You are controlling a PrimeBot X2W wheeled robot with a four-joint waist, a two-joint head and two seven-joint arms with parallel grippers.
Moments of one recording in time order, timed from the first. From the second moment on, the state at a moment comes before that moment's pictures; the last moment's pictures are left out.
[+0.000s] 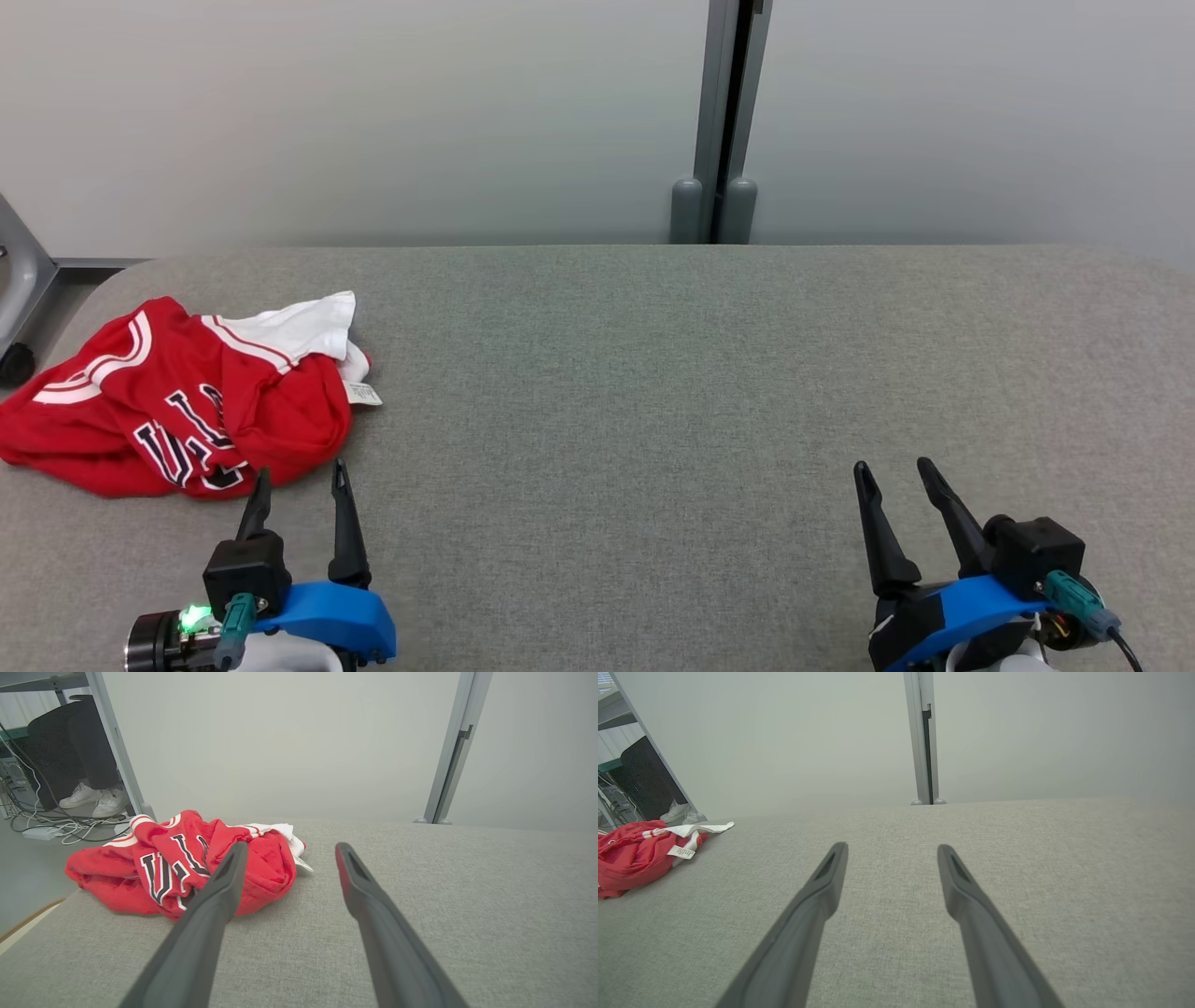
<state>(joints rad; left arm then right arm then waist) -0.11 0.05 -0.02 0.44 -0.08 0.05 -0.26 -0.13 -0.05 0.06 0.42 0.20 0.13 -0.26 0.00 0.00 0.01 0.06</state>
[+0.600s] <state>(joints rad) -0.11 0.06 0.01 0.43 -0.07 0.06 -0.26 -0.13 -0.05 0.10 0.43 0.21 0.13 -0.26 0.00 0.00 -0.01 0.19</state>
